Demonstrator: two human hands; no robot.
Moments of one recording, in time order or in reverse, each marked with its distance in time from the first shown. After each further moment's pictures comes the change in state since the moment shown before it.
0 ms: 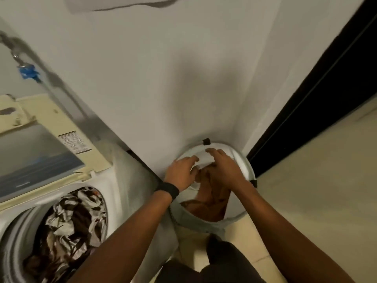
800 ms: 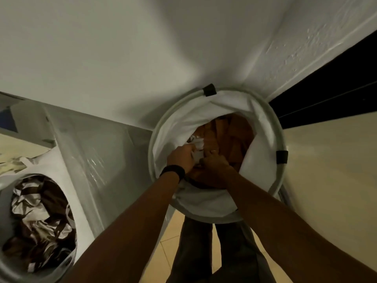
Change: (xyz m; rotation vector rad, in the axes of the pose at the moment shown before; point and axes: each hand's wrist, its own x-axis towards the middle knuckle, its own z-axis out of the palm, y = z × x) left_hand 0.062 -0.108 0.180 -0.104 -0.407 -0.392; right_hand 0.082 0.153 0.235 -0.379 -0.661 0.032
